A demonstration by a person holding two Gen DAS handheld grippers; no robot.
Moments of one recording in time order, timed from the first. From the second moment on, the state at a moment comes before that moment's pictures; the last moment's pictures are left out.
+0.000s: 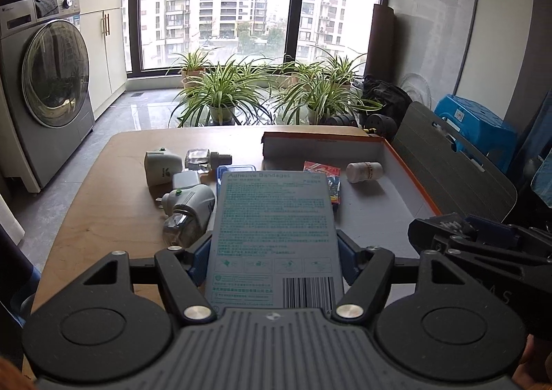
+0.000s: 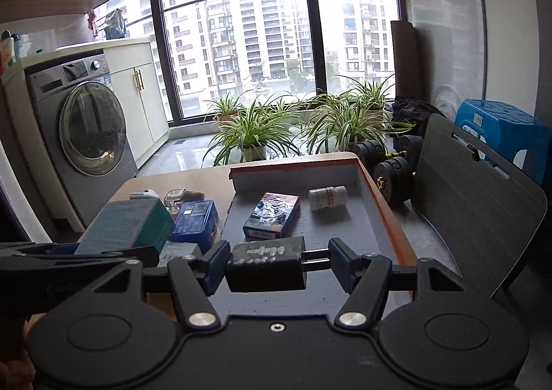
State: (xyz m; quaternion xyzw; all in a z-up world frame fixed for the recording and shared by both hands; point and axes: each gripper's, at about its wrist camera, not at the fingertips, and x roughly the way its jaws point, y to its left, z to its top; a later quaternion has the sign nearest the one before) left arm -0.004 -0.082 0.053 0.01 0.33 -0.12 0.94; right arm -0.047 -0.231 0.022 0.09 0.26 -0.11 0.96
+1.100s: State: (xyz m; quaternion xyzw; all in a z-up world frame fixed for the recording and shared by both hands) left arm 0.009 -0.104 0.044 0.01 0.35 -0.13 0.93; right arm -0.037 -0.254 0.012 0.10 0.27 -0.13 0.95
